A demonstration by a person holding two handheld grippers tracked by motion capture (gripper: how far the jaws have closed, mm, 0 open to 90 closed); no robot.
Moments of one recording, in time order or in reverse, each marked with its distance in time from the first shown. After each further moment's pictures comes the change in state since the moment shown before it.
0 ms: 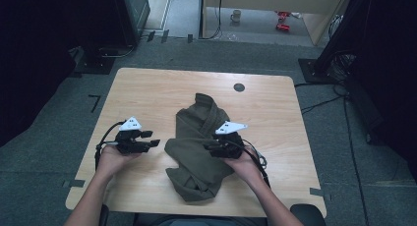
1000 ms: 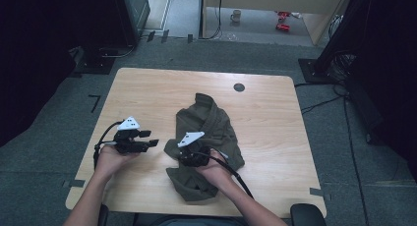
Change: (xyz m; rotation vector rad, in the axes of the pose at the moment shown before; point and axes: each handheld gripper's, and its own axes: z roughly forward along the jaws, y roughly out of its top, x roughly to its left) left arm 0.003 -0.001 -0.003 -0.005 -0.004 -0.012; right arm 0.064 0.013 0.069 0.155 0.095 -0.148
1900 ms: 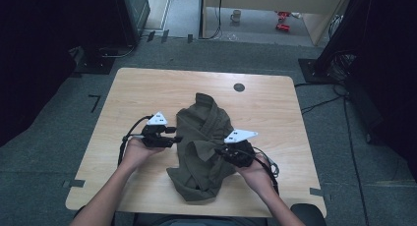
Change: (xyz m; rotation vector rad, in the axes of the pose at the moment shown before) left arm -0.032 0.042 0.068 0.014 -0.065 0.082; right arm -0.042 -0.053 -0.115 -0.104 -0.110 0.130
